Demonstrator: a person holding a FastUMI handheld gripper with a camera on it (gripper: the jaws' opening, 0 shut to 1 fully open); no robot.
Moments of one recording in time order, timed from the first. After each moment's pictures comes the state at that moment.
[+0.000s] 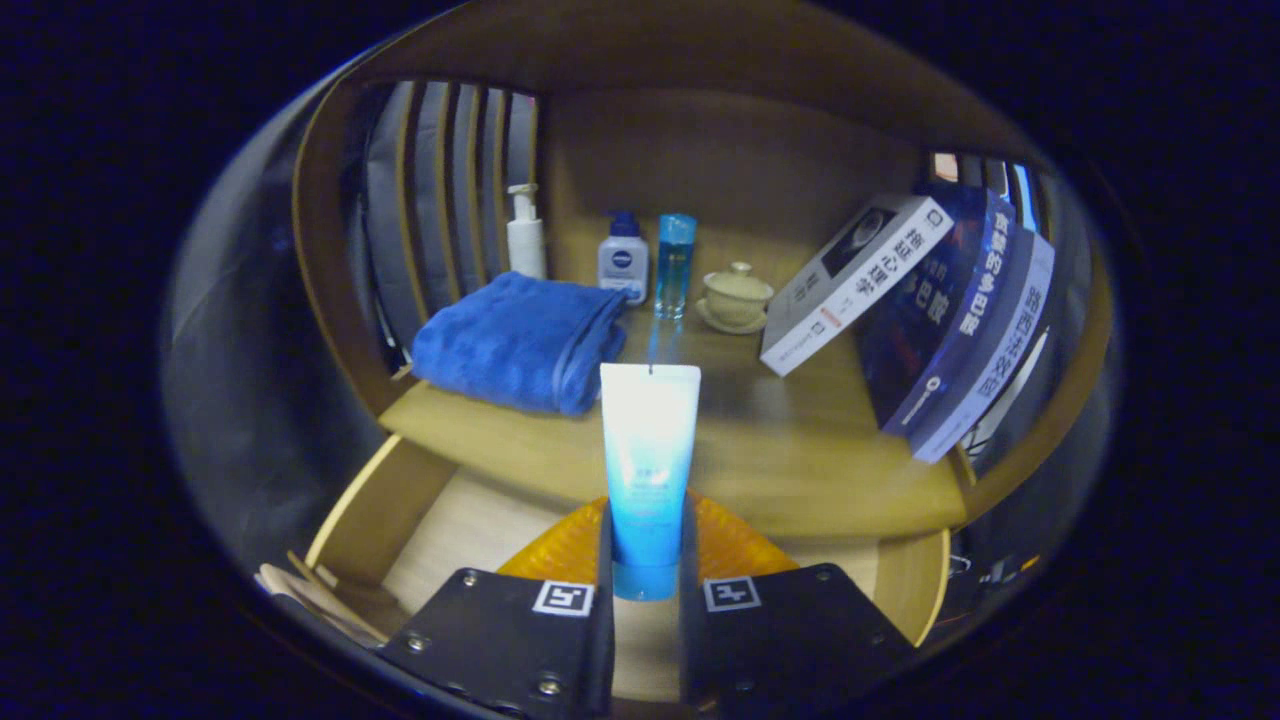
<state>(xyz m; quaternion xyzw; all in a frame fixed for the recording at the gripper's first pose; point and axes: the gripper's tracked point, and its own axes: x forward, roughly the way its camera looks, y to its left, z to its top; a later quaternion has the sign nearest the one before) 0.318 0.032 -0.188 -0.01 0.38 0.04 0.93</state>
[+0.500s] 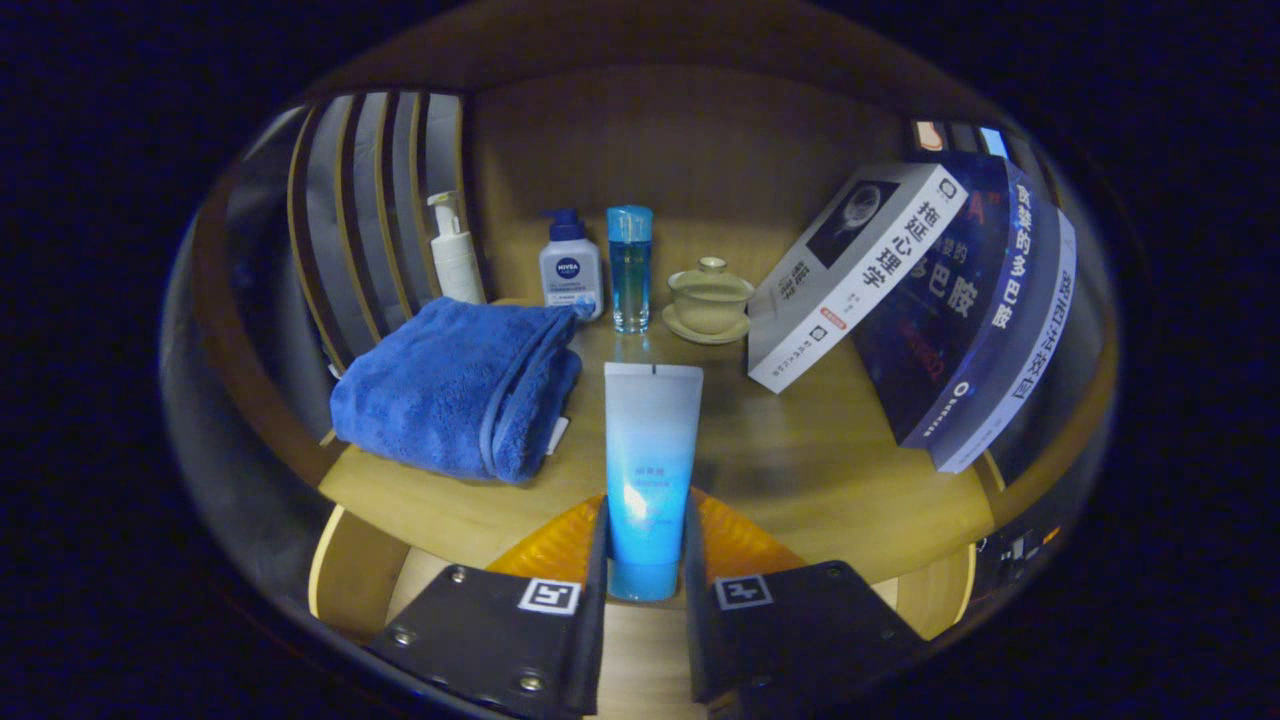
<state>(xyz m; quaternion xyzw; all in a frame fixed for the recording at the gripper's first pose) 0.368 0.031 -0.216 0.03 0.39 0.00 0.92</state>
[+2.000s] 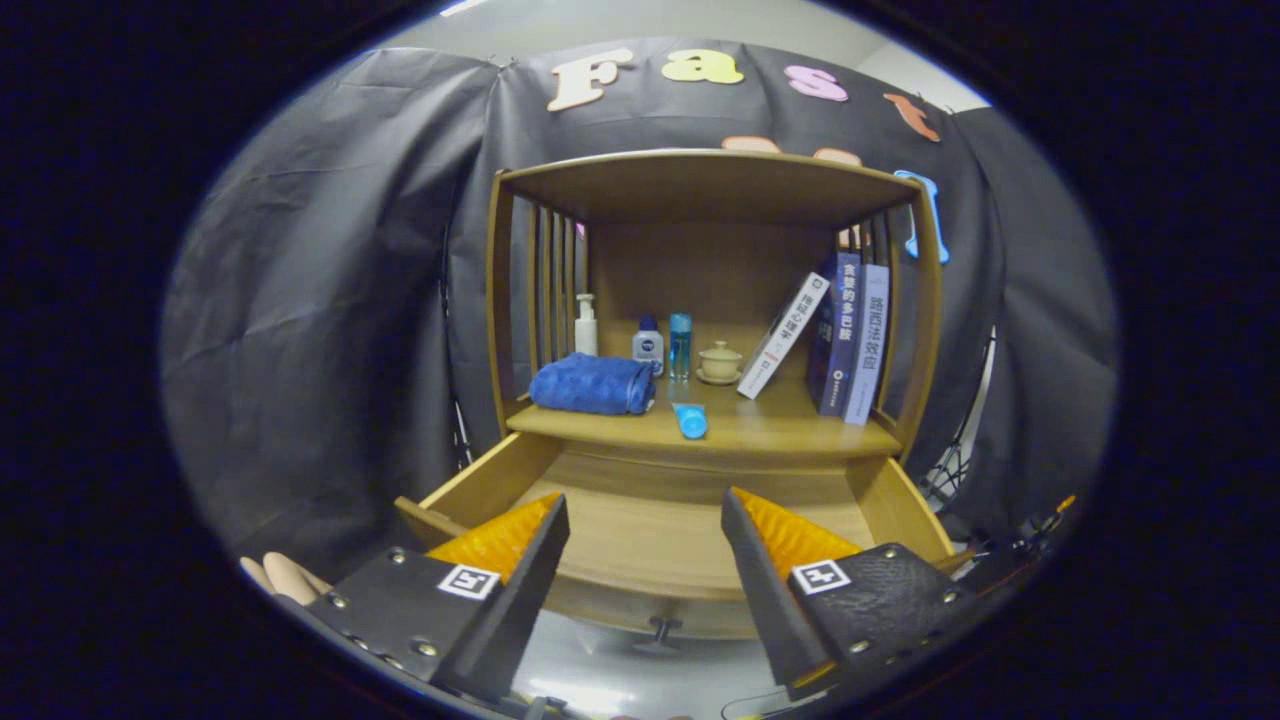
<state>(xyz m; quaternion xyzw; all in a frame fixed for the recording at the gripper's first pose) 0.083 0.050 -0.119 0.04 0.18 0.03 0.98</state>
